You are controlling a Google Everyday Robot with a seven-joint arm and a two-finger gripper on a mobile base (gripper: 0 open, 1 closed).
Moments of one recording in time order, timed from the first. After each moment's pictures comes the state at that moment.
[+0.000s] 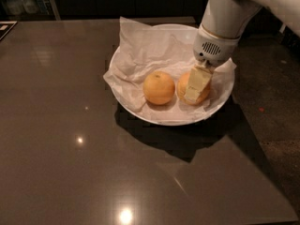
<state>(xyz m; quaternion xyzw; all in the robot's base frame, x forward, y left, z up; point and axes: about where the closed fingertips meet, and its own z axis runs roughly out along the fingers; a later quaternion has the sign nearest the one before) 0.527 -0.116 0.890 -0.52 0.85 0.05 0.05</state>
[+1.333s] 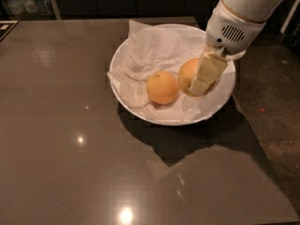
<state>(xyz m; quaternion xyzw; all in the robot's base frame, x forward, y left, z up) 0.498 -0.118 0.946 -0.56 0.82 0.05 0.12</state>
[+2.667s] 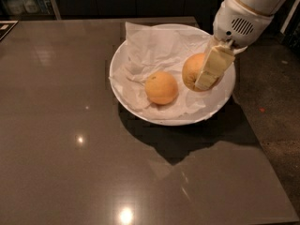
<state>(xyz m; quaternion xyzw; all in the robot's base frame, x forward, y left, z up) 0.507 -0.128 0.952 -0.57 0.81 0.08 0.13</state>
